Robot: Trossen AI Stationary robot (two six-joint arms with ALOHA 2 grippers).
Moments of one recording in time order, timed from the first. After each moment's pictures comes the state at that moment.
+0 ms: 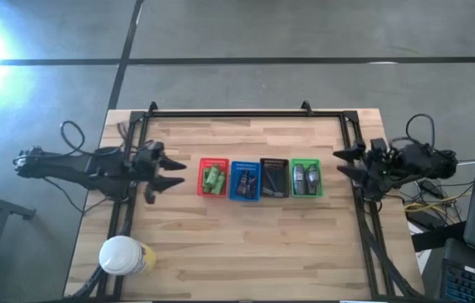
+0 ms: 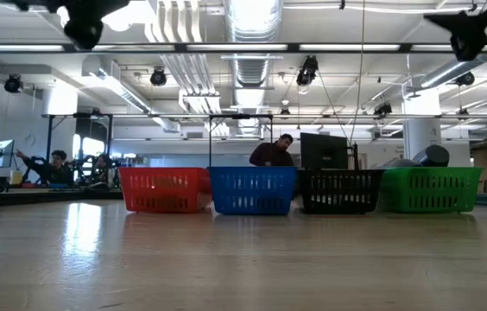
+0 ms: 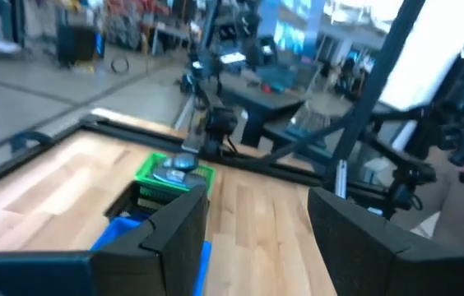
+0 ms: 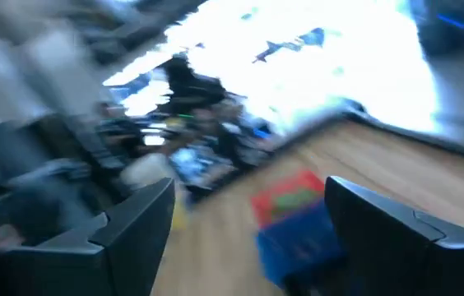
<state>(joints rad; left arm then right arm) -0.14 0.51 0.55 -0.05 -0.14 -0.29 0.29 0.05 0.49 -0.41 0.40 0.51</state>
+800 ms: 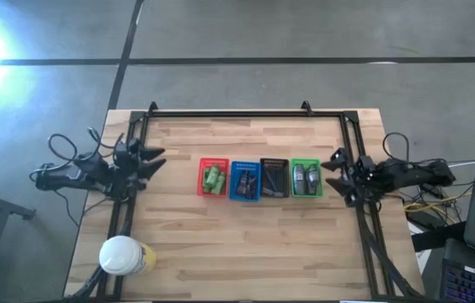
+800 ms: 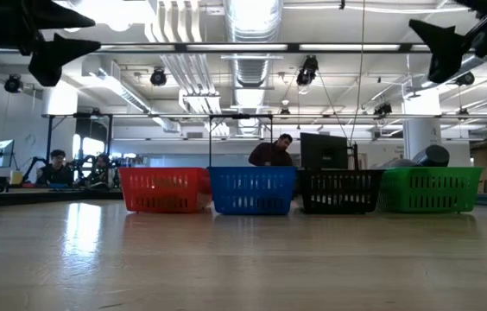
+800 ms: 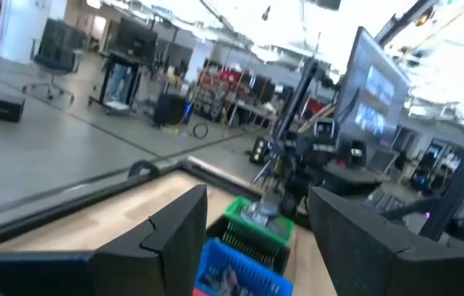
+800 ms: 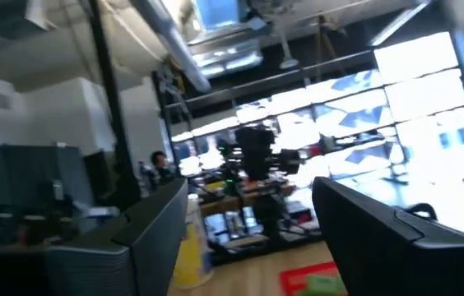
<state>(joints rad) -0.13 0.01 0.27 -0.13 -0.46 -0.31 0.19 0.00 0.01 0.39 0.18 0.23</state>
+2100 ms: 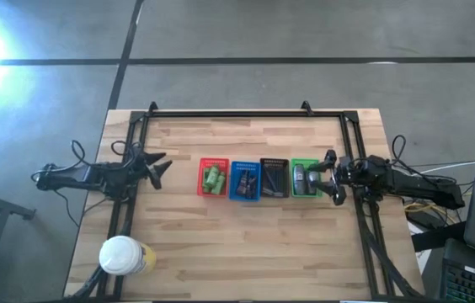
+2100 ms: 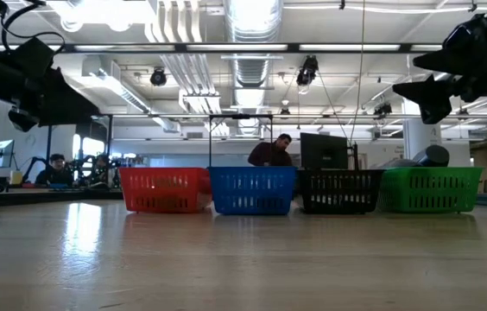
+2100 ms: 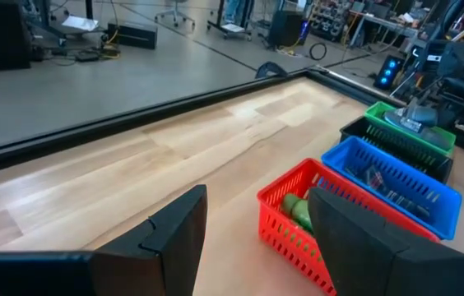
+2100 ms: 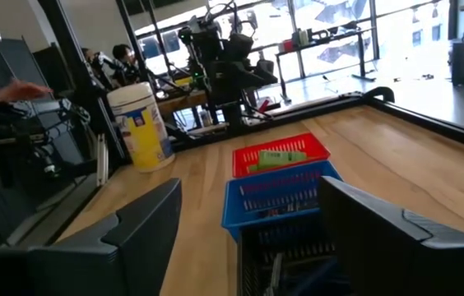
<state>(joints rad) -0.13 0.04 0.17 -0.51 -0.73 -0.47 -0.16 0.03 0.01 0.03 -0.16 0.29</state>
